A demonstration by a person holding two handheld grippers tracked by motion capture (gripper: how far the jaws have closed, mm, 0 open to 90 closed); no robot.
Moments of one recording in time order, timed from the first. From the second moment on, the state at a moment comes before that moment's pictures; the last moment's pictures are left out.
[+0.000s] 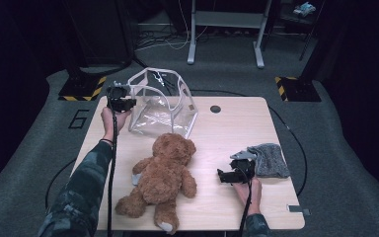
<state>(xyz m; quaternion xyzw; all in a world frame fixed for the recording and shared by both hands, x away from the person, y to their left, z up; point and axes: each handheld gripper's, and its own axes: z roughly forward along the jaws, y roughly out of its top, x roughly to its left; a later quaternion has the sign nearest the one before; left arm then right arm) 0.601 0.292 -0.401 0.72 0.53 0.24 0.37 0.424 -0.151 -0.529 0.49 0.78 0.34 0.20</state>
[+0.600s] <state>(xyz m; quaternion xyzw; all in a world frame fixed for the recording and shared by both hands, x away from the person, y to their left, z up) 0.590 0.323 -0.406 0.70 0.55 0.27 0.37 0.425 -0.153 -0.529 0.48 0.78 0.34 0.20</state>
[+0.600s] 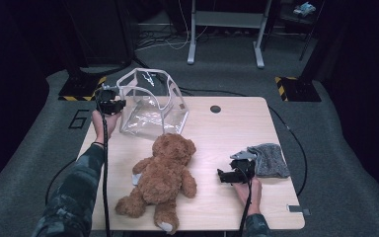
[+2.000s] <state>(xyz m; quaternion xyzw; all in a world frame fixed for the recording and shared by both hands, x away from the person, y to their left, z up) 0.539 0.400 -0.409 0.65 0.61 0.30 0.35 0.424 -0.153 -0.529 0.48 0.79 0.34 0.21</state>
